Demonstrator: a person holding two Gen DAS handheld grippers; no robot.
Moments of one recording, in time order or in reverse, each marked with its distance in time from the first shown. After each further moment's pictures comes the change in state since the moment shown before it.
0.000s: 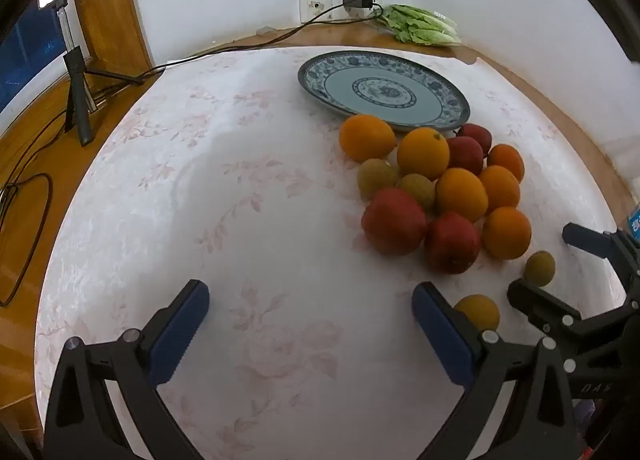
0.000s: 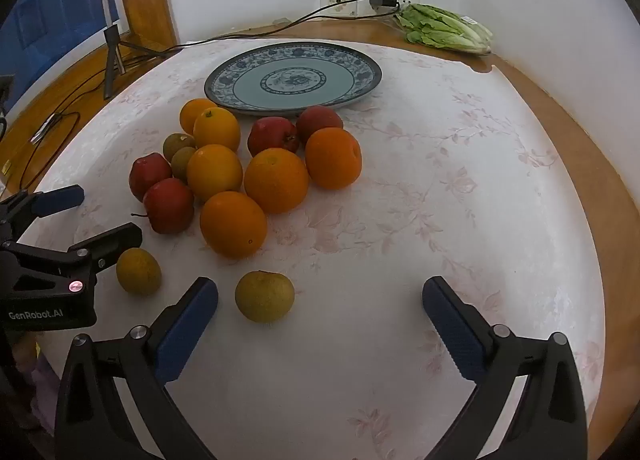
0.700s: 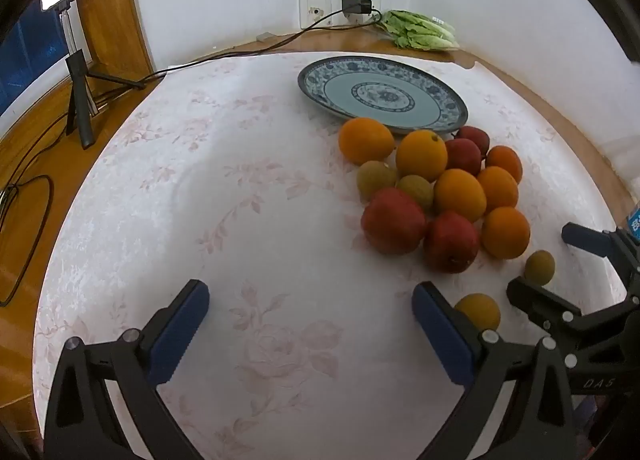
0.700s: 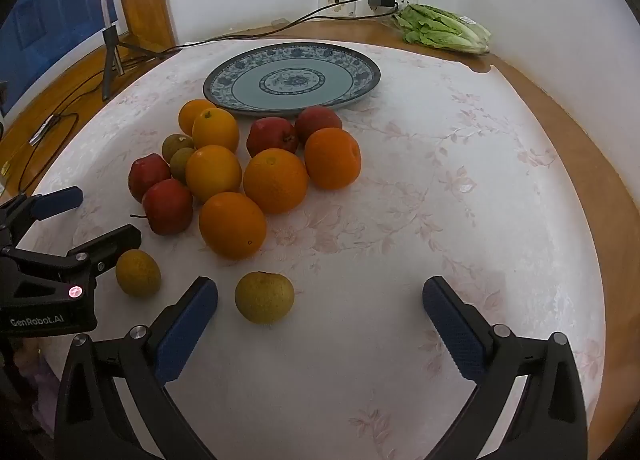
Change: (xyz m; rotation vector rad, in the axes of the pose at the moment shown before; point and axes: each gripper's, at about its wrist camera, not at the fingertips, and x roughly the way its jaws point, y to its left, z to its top) left arm -0.004 -0.001 -0.001 0.001 -0.016 0.003; right arm 0.001 -0.001 -0.001 0.001 -0.006 -0.001
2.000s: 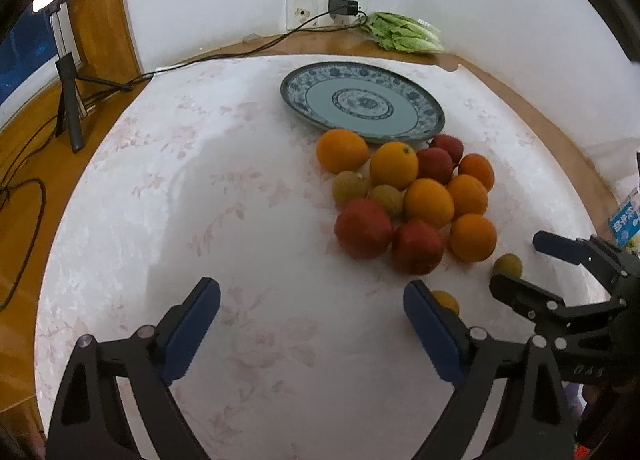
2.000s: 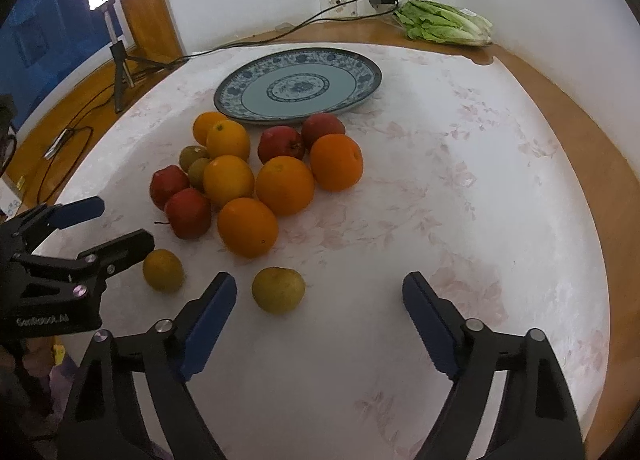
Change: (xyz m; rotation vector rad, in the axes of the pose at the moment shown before) left arm -0.013 -0.005 0.010 0.008 0.012 -0.057; right arm -0.014 -0.007 0.002 0.040 0.006 0.074
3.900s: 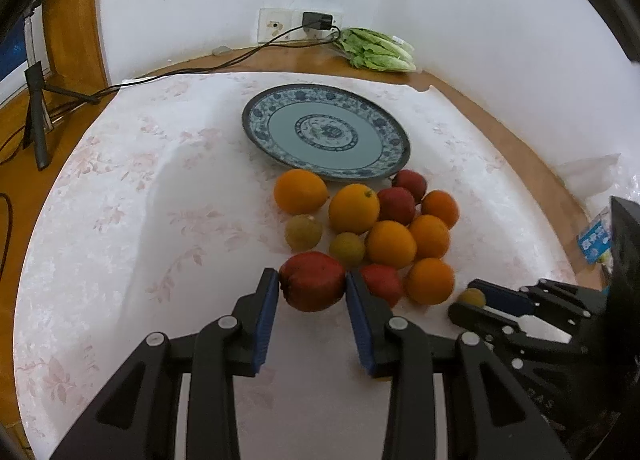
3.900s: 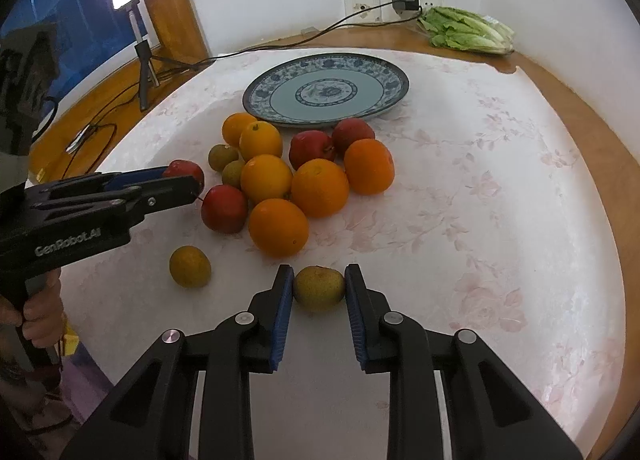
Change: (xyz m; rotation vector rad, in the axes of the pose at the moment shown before) left arm -0.001 -0.005 0.025 -0.018 -0.026 -0.152; right arm -0.002 0.004 0.003 -0.028 -0.001 0.086
